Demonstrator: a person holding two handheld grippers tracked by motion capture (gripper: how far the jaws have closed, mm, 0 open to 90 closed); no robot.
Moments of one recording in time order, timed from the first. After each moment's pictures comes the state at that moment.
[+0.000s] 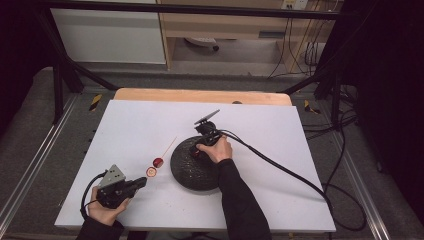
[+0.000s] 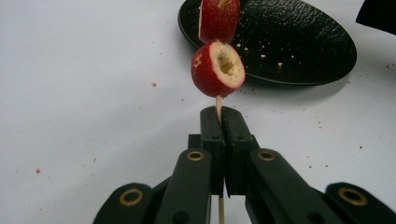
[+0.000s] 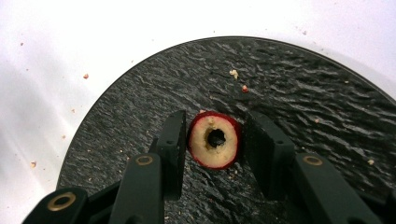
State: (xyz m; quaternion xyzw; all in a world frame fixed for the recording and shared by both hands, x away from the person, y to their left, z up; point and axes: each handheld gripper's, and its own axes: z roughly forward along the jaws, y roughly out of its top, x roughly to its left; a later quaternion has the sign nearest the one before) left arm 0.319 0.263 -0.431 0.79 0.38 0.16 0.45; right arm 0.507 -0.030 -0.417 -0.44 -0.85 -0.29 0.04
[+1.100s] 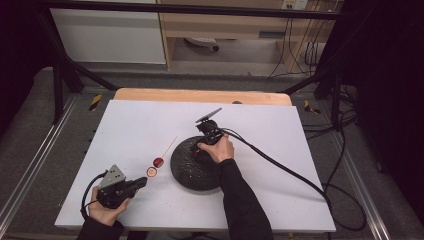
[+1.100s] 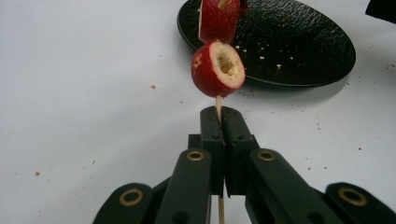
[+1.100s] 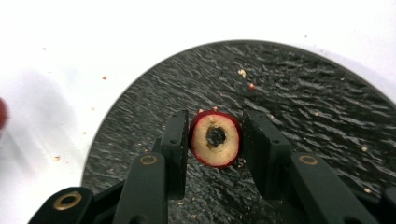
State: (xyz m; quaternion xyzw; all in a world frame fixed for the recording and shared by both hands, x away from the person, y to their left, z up) left arm 0.318 0.262 -0.430 0.79 0.38 0.16 0.45; right arm 0.501 -0.035 -0.402 -0.44 -0.85 -0.30 0.04
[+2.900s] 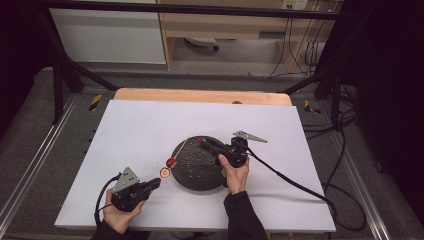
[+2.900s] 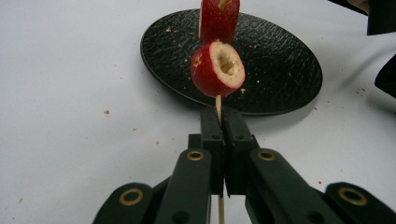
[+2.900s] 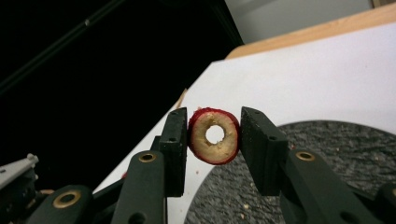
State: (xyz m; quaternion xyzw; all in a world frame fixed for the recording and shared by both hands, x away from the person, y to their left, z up) left arm 0.309 0.222 -0.426 0.78 0.38 0.16 0.47; right arm 0.418 -0.102 -0.405 -0.44 -0.62 -0.64 0.01
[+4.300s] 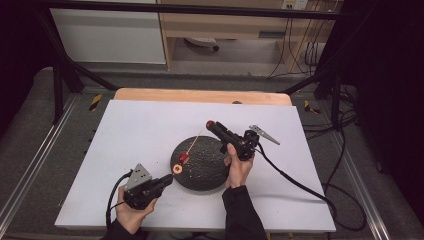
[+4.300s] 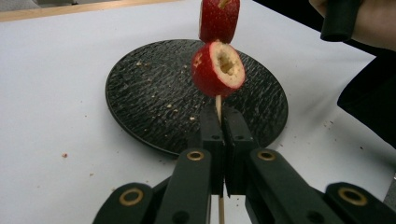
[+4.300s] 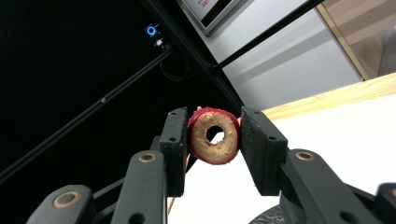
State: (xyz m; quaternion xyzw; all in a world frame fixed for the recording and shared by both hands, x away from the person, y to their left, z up) left arm 0.308 0.186 -0.406 0.77 0.37 0.16 0.50; right arm 0.421 -0.117 -0.384 -0.46 -0.51 -0.73 -0.03
